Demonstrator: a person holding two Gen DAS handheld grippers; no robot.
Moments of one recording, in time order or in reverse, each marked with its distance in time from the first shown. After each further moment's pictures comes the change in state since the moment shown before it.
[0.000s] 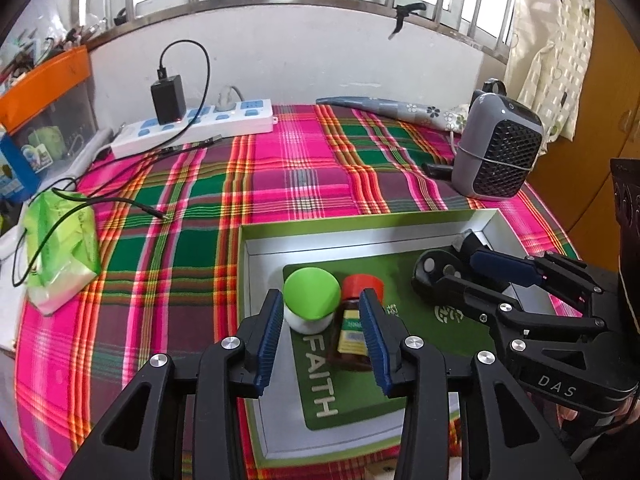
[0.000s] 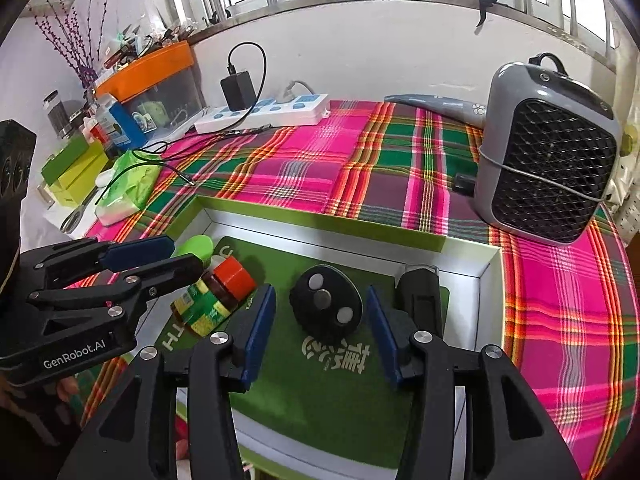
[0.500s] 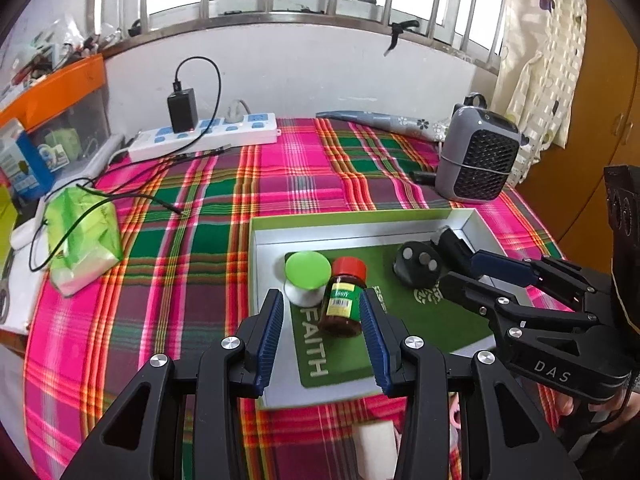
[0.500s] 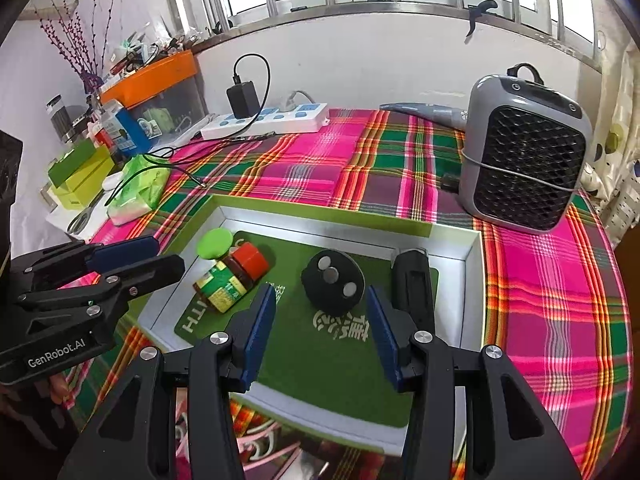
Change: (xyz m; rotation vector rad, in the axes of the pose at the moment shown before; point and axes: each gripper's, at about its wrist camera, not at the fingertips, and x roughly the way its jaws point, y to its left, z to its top) left arm -0.040 -0.003 -0.017 -0.013 -0.047 -0.004; right arm -0.028 0.008 -0.012 0.013 -0.029 -0.015
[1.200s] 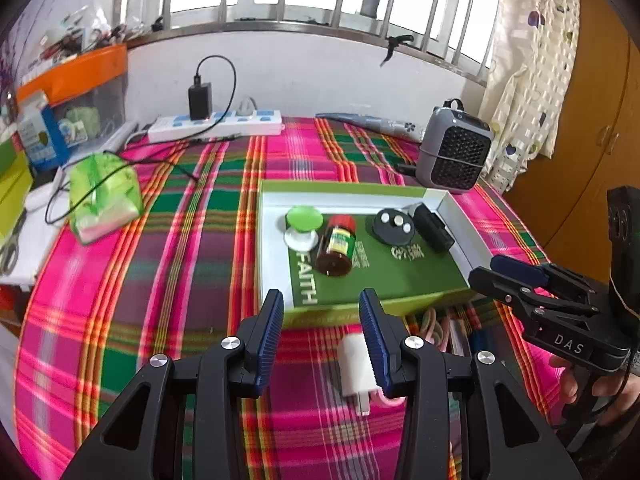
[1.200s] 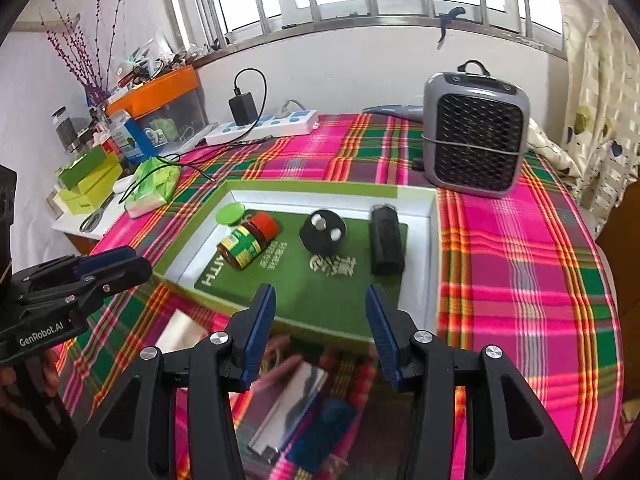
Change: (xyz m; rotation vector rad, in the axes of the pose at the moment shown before) left arm -0.047 0.002 -0.048 -0.050 -0.029 -0.032; right arm -0.051 0.000 -0.046 0.044 -0.043 -0.021
